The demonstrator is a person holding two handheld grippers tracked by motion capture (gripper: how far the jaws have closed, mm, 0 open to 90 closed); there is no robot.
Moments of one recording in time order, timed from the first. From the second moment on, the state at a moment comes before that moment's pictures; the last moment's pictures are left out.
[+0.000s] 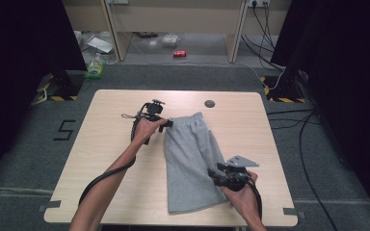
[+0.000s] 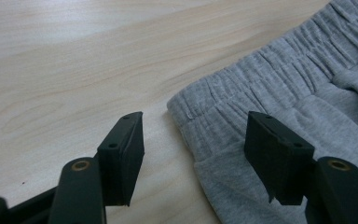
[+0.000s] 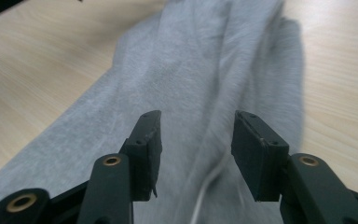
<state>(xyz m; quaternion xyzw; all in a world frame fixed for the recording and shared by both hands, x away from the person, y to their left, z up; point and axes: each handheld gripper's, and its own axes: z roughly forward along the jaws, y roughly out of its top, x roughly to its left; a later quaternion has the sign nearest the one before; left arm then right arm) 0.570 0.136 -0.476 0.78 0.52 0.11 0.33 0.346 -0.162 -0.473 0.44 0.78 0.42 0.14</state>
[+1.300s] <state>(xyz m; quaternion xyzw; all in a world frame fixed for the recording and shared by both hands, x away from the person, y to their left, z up) 0.570 0.137 -0.483 0.78 0.53 0.12 0.33 0.303 -0.222 -0.479 0.46 0.79 0.37 0.15</state>
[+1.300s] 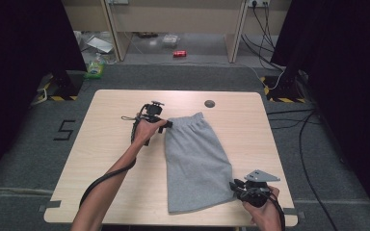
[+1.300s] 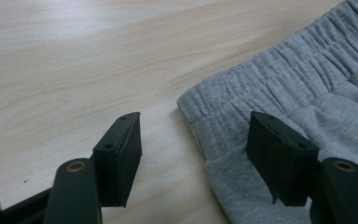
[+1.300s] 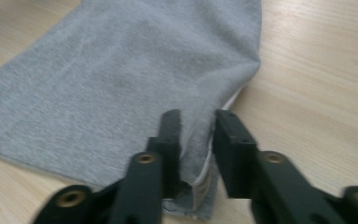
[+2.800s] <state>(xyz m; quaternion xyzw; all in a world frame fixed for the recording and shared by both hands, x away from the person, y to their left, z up) 0.564 0.139 -0.484 0.76 0.54 0.09 0.35 0.341 -0.123 -0.477 0.38 0.82 0.41 0.09</state>
